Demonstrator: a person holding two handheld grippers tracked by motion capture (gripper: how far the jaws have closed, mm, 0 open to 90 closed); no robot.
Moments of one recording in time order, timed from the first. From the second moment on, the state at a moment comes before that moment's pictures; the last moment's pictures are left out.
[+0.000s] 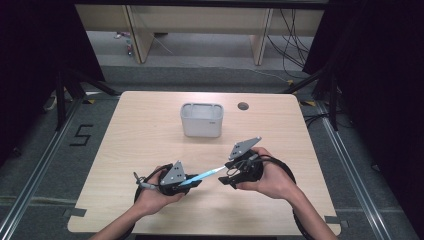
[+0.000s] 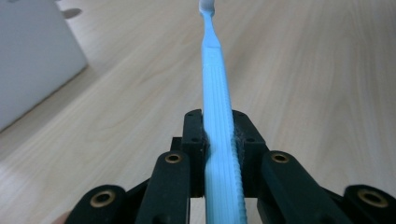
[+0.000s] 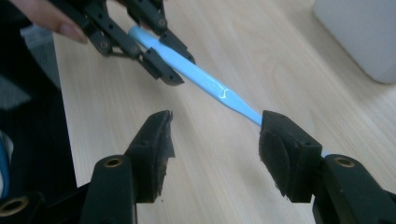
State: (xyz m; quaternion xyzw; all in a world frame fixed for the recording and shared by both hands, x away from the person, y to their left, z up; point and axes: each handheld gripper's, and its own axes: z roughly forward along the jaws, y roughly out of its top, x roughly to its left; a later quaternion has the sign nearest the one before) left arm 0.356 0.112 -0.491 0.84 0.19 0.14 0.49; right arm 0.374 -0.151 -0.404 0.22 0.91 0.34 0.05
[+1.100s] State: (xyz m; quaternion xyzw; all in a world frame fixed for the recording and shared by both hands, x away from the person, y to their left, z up) left arm 0.356 0.126 -0.487 0.77 0.25 0.20 0.56; right arm 0.389 -0.141 -0.450 0.39 0.77 0.51 -0.01
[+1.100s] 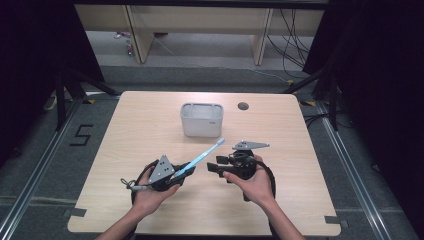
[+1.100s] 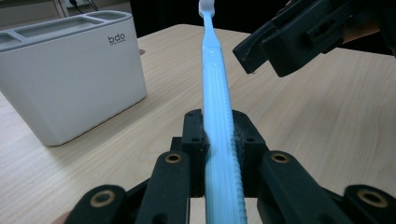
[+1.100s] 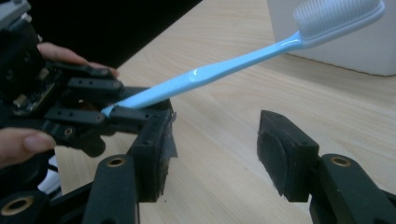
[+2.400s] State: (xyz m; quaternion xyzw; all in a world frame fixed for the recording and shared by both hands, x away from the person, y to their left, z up) left arm 0.356 0.115 -0.483 0.76 0.25 0.20 0.57; right arm 0.408 -0.128 -0.446 0.42 0.72 0.56 -0.04
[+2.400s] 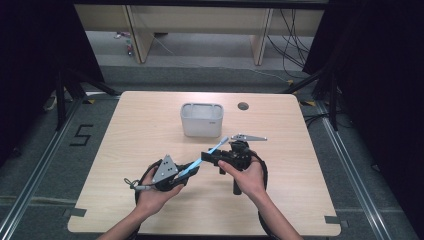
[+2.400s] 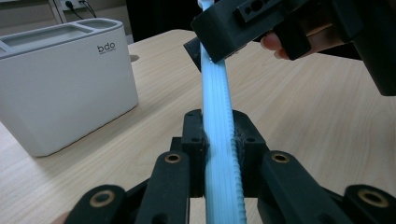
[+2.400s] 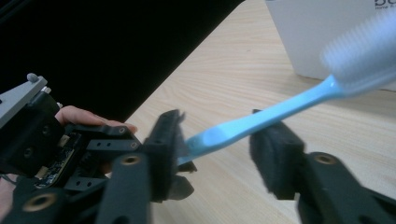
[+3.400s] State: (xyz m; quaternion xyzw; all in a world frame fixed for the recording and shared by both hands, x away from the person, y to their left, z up) left arm 0.352 0.146 -0.477 0.76 0.30 0.19 0.55; right arm 0.407 -0.148 -0.408 0.38 0.75 0.55 0.08
